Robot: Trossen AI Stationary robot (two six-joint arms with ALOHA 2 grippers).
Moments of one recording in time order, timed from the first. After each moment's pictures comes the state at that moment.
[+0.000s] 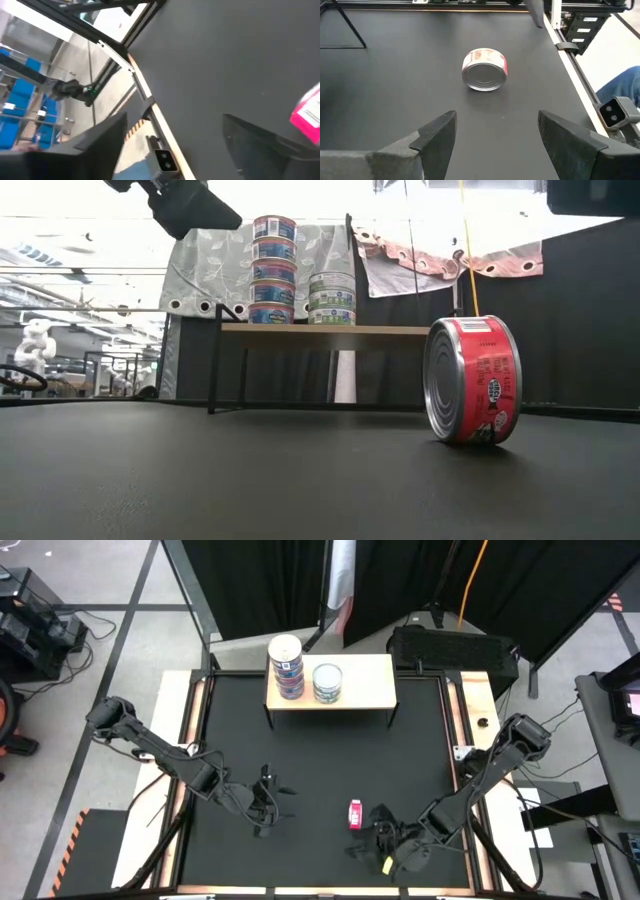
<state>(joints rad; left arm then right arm) -0.52 1.33 0.81 -0.04 -0.37 -0.29 0.75 1.61 1.07 -0.05 0.56 1.35</state>
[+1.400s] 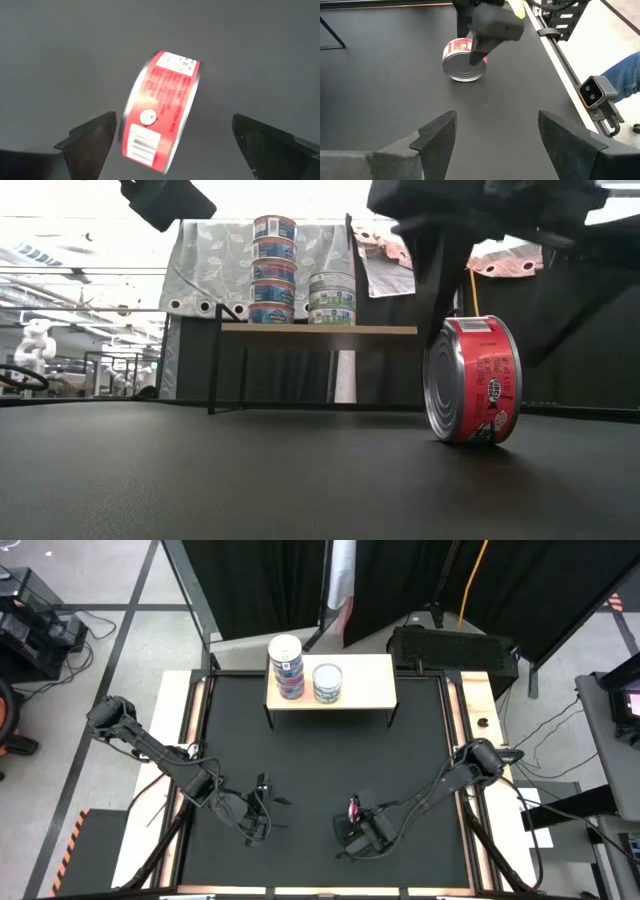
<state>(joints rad) -0.60 1.33 0.81 -0.07 -0.37 -0.28 0.55 2.02 1.56 -1.08 0.37 1.92</state>
